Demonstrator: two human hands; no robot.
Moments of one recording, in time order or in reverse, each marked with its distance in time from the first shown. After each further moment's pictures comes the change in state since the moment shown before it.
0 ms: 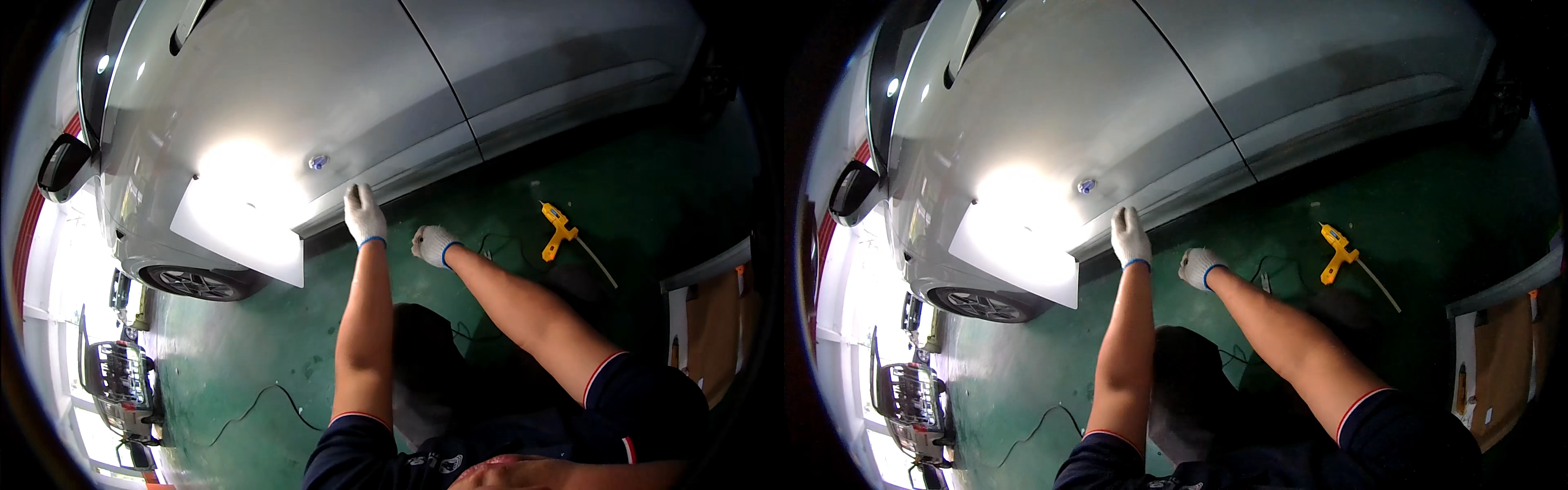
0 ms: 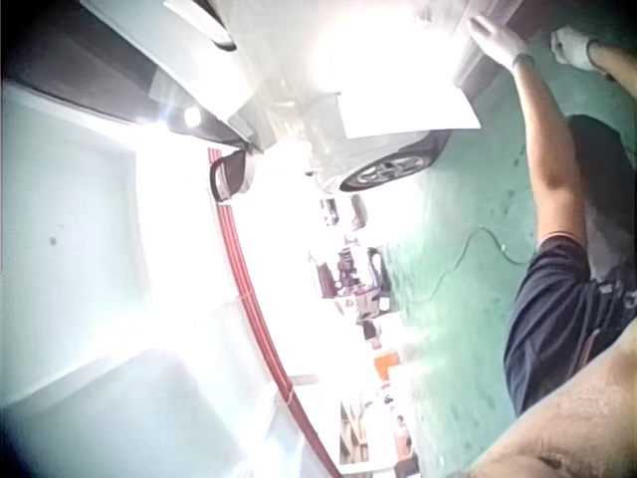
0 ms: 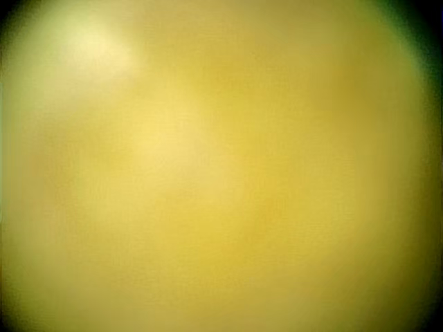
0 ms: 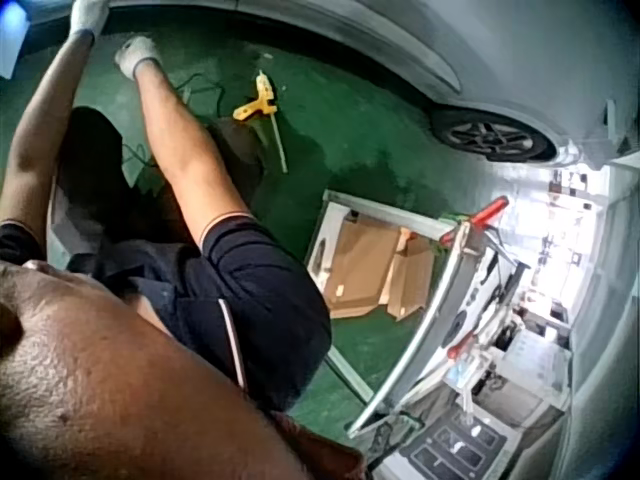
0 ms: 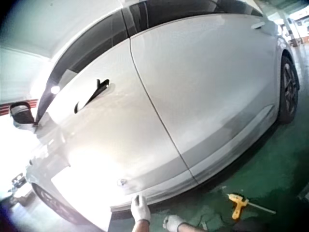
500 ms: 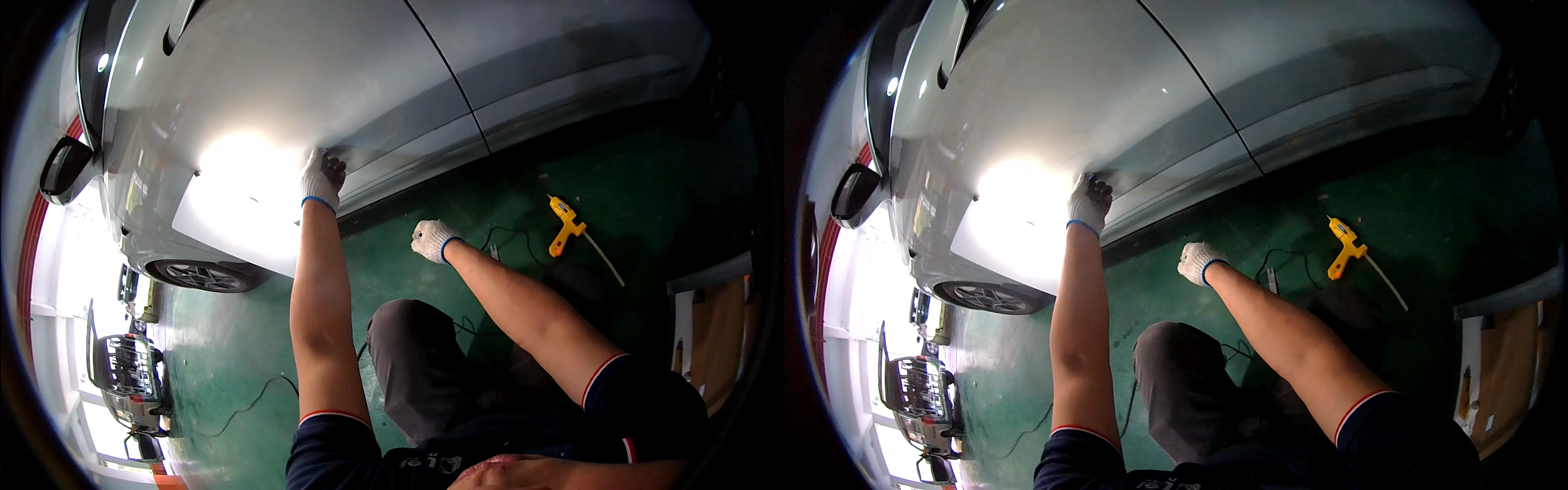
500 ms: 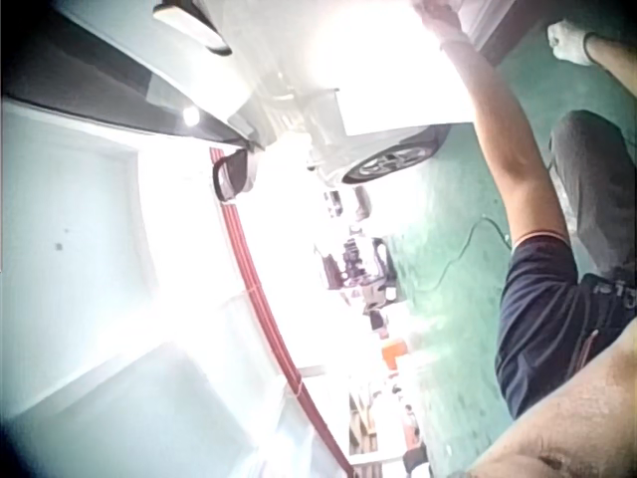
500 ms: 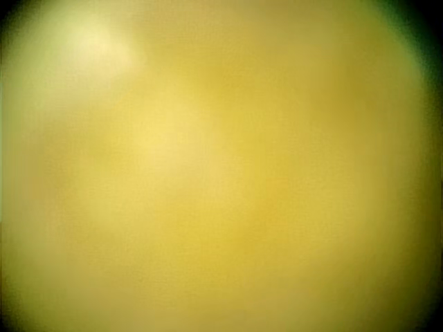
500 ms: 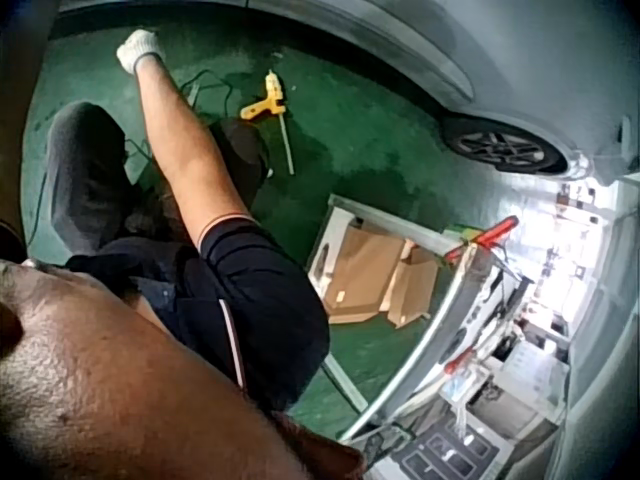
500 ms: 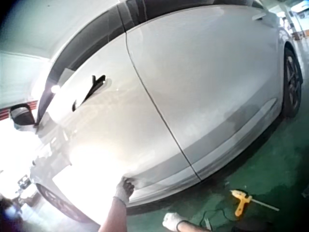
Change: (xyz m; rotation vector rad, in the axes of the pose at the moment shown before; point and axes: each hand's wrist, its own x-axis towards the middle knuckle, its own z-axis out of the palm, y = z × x) left_hand 0.135 0.023 -0.042 -0.737 -0.245 -0.735; right_hand -0.010 -0.020 -0.012 -0.036 -0.044 0.012
